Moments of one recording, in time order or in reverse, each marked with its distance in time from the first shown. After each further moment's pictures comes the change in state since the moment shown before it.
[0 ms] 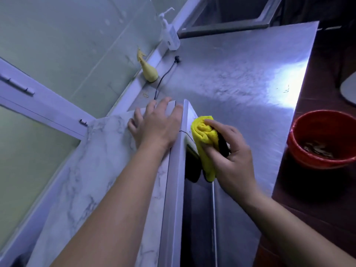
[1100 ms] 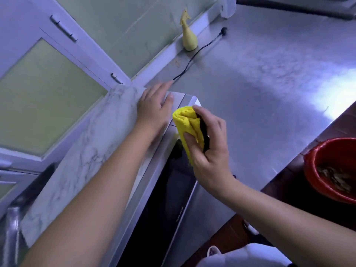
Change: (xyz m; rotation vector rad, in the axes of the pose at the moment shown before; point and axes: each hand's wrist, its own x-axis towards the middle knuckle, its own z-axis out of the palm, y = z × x) left_hand -0.005 0.009 -0.017 -0.148 0.120 -0.031; right_hand 0.039 -0.024 -0.015 0.167 -0.358 -0.099
